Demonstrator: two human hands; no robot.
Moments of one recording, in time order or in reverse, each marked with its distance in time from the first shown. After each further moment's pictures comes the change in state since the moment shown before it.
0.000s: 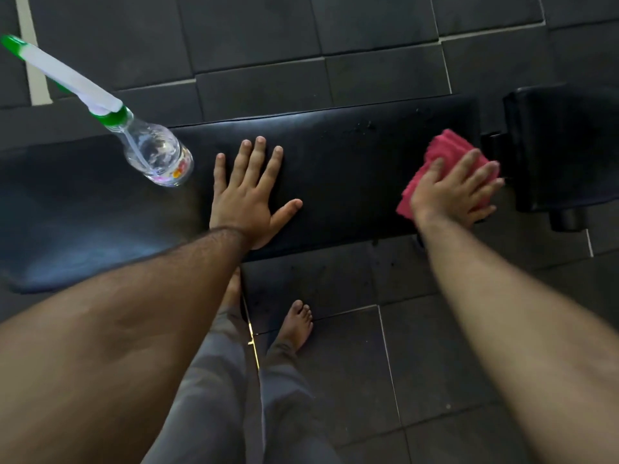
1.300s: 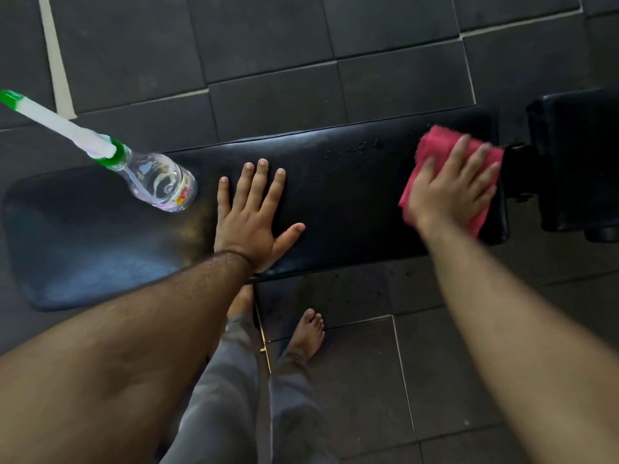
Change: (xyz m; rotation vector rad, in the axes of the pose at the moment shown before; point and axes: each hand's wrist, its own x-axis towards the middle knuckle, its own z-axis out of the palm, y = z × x) left_hand -0.001 -0.001 0.006 0.025 -0.007 -0.001; right_hand 0.005 -0.038 -0.001 -0.067 -0.035 -0.245
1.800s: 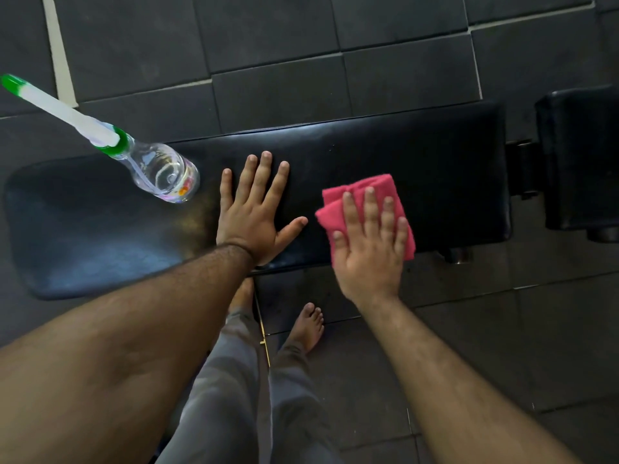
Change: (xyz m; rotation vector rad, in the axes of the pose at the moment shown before) left_hand 0.001 0.001 0.003 0.005 0.013 0.000; right_hand -0.156 0.002 0.027 -0.137 -0.107 -0.623
